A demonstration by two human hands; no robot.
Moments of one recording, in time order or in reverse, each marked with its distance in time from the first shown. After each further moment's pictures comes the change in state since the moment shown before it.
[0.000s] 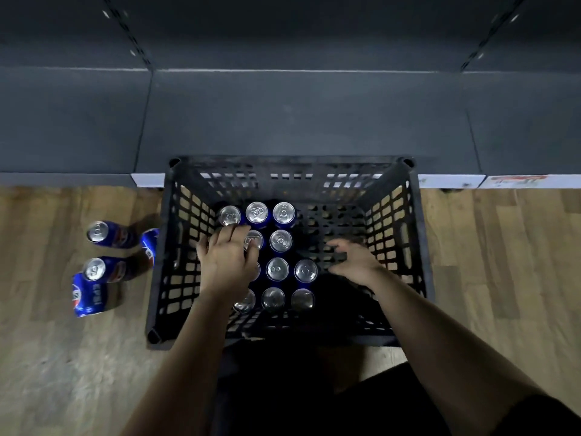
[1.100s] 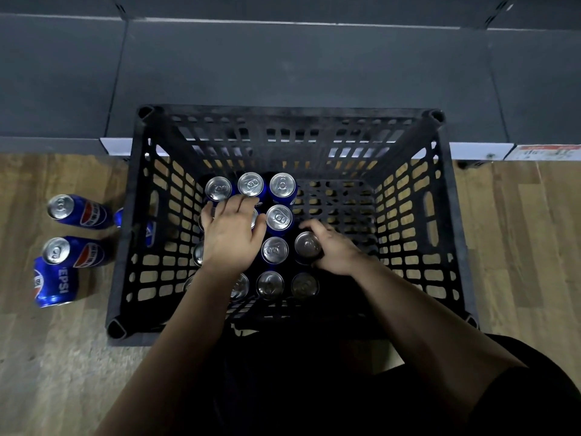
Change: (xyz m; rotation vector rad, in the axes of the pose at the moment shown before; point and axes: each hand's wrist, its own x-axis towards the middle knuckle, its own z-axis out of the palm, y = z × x) left_hand 0.022 -0.015 0.065 0.046 0.061 0.152; right_hand 0.062 0.021 0.067 -0.221 0.028 -0.317
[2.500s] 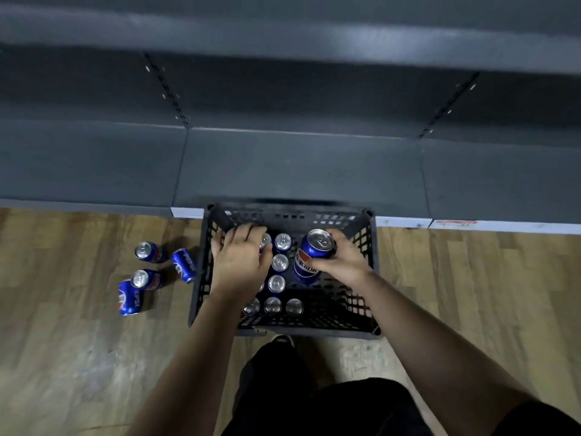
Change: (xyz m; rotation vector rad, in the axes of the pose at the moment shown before) left_hand -0.031 0.099 -0.276 -0.072 0.007 -0.066; right_hand -0.159 -0.175 -0.199 0.570 0.205 0.118
